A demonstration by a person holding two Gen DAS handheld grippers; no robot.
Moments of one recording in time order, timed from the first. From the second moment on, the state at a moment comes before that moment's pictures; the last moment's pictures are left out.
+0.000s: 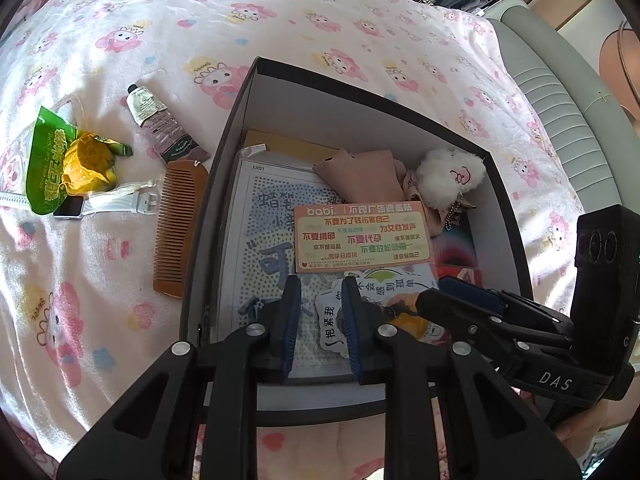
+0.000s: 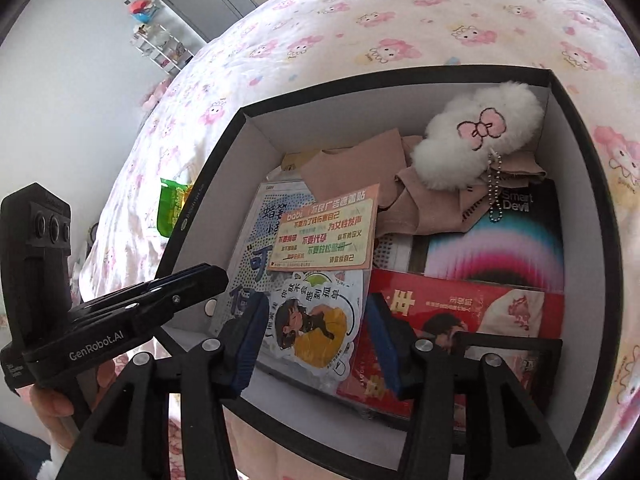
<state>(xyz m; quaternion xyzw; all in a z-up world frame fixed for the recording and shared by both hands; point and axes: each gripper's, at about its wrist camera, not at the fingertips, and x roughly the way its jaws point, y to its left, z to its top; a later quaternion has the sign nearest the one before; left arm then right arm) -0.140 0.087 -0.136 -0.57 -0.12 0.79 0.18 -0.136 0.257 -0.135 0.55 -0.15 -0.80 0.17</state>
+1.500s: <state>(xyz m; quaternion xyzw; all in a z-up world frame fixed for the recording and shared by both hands) -0.146 0.126 -0.139 -0.60 -0.02 0.78 0.17 -0.105 0.261 -0.124 0.51 -0.14 -0.84 0.12</state>
